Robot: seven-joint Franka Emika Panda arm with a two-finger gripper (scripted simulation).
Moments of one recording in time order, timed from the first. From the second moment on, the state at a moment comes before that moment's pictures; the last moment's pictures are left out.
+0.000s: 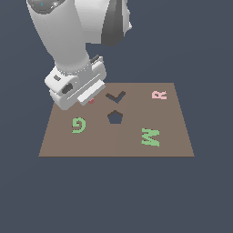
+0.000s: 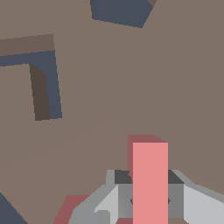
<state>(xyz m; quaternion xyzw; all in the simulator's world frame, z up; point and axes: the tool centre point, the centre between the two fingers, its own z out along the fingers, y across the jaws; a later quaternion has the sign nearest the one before) -0.066 -0.114 0.034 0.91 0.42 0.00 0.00</state>
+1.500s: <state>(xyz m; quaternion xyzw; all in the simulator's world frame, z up) -0.053 -0.010 0.039 0.47 0.88 0.00 0.00</state>
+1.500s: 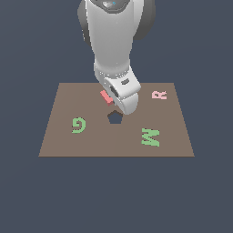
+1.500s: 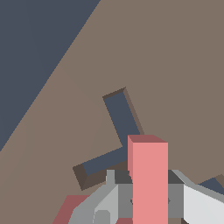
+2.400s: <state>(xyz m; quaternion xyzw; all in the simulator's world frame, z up) -0.076 0.014 0.041 0.30 0.95 0.00 0.00</state>
